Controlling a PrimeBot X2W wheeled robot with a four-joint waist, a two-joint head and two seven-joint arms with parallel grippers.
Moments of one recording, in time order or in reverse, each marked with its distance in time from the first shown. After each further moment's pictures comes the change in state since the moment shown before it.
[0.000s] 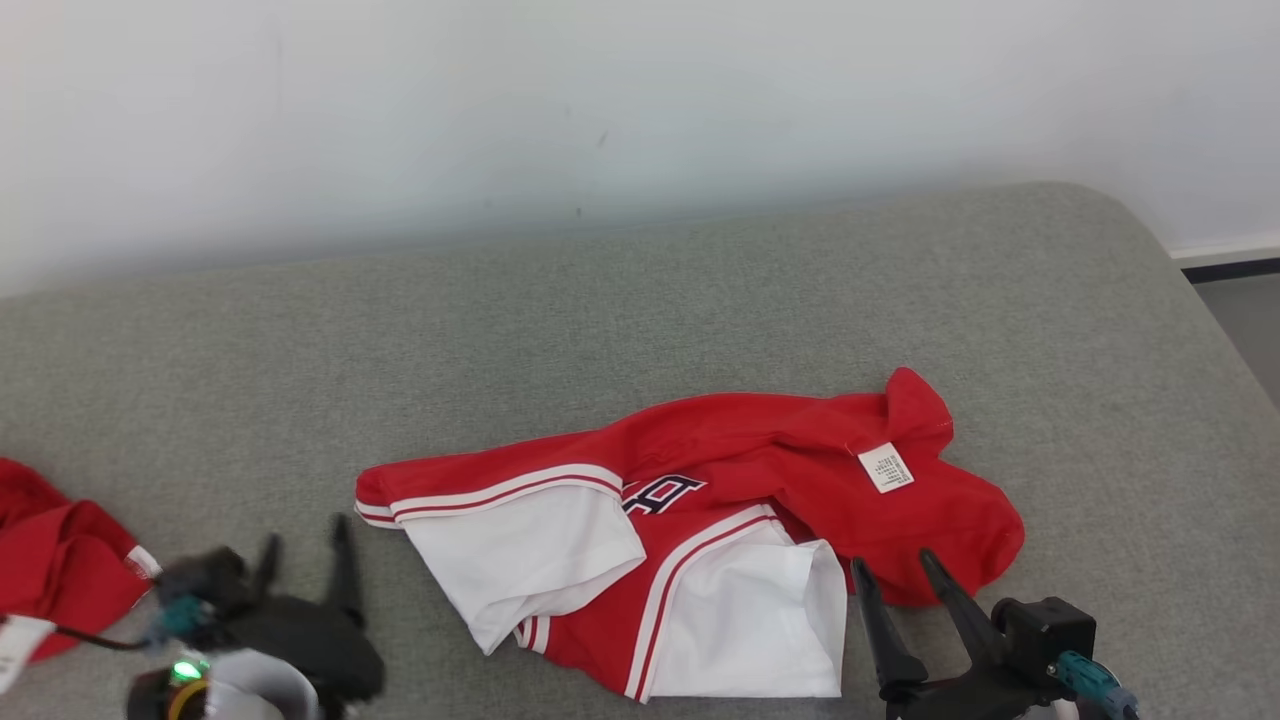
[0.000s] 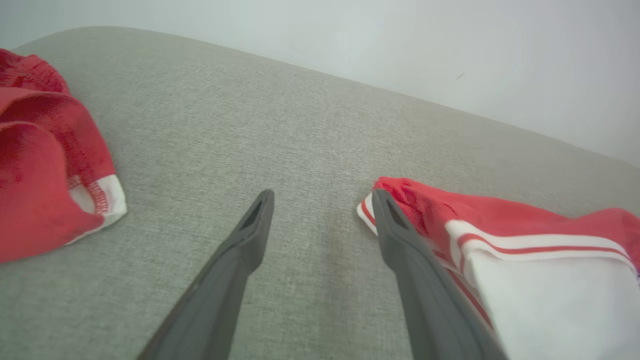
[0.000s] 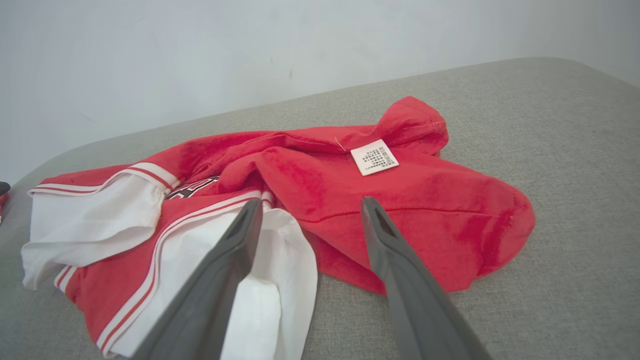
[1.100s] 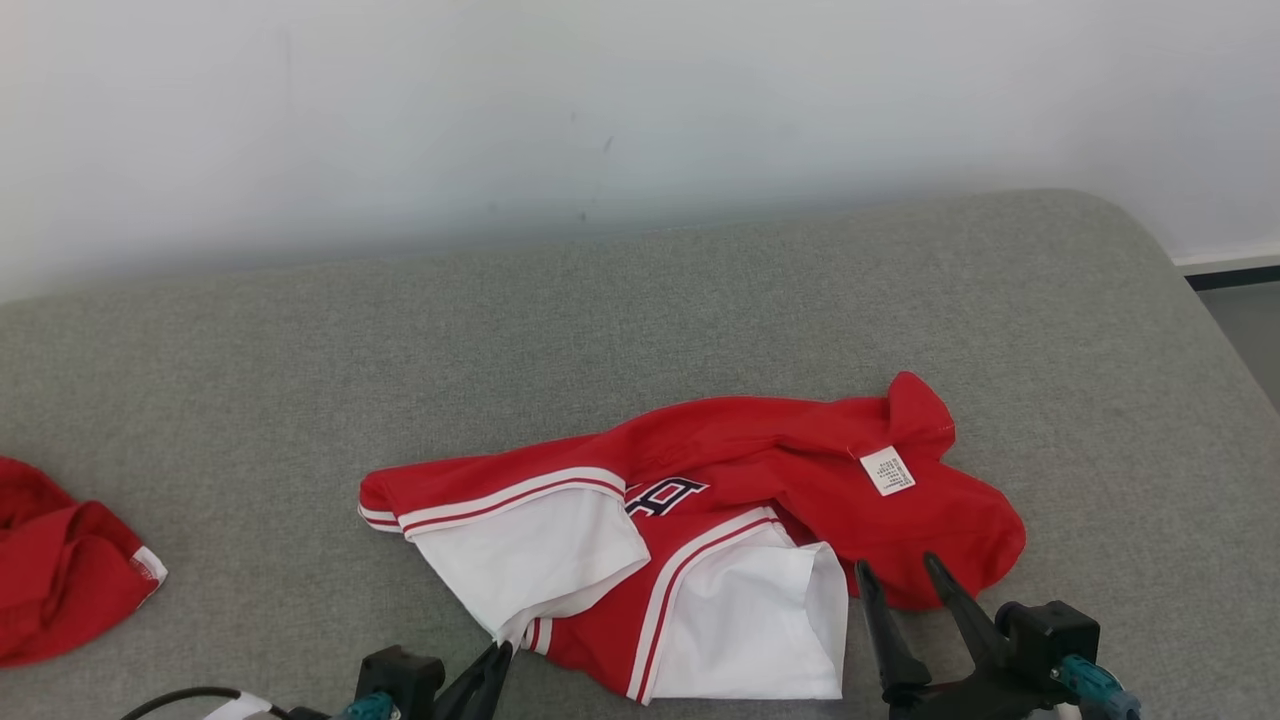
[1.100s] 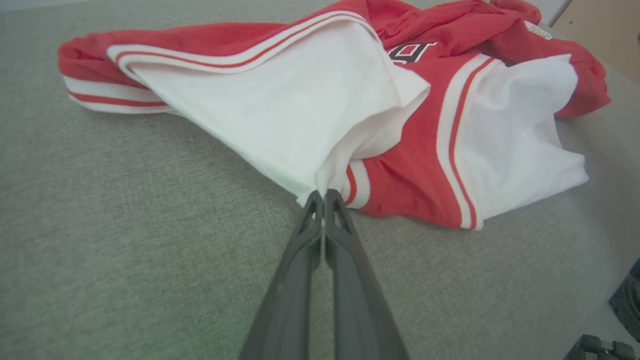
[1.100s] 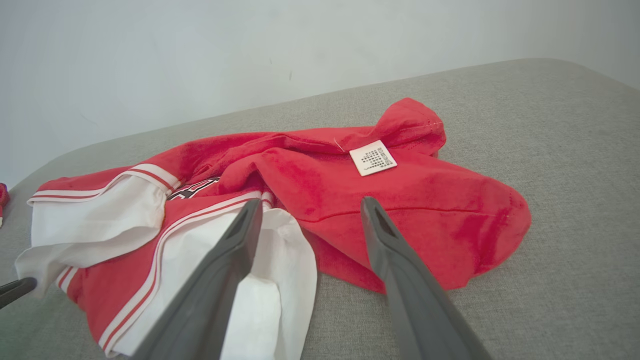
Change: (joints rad) left arm 0.195 0.056 -0.312 -0.295 0.184 -0.130 0.117; right arm 0.010 0.002 -0.010 -0.004 -0.003 0.000 0.000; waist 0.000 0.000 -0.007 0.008
